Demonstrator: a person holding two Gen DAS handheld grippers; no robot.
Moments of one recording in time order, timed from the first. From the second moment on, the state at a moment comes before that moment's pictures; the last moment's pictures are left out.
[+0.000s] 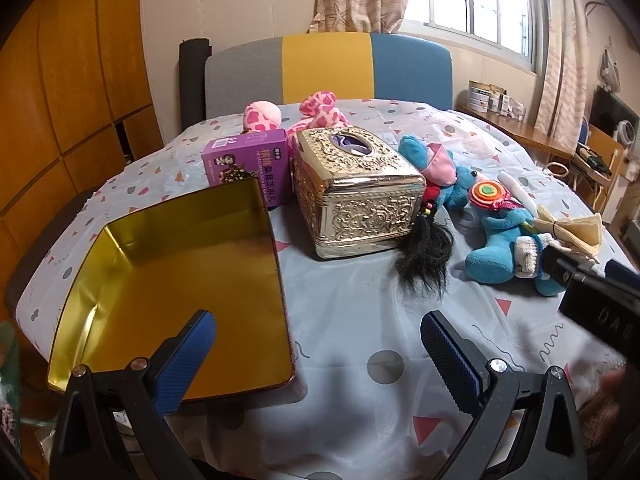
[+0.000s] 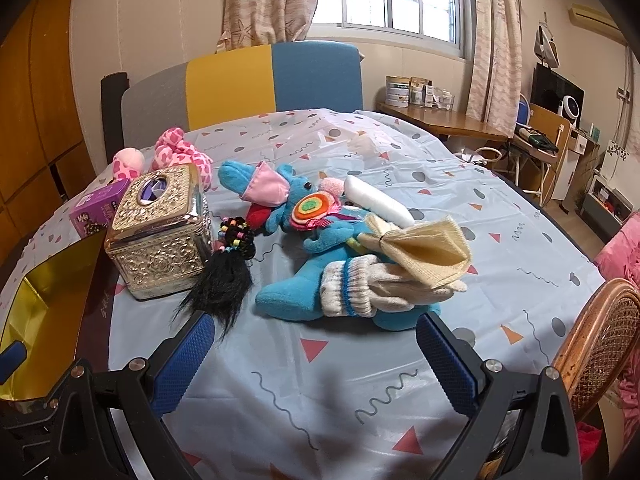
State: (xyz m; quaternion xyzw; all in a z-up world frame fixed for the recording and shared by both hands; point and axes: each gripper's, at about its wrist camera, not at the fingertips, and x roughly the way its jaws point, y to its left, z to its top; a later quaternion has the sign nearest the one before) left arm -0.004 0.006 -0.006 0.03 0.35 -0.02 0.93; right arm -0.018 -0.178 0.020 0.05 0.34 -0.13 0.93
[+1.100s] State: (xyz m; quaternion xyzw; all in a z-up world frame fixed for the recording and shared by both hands) left arm 0.080 -0.121 0.004 -0.01 0.46 -0.32 0.83; right arm -0.049 -0.368 0.045 0.24 0.30 -0.24 0.89
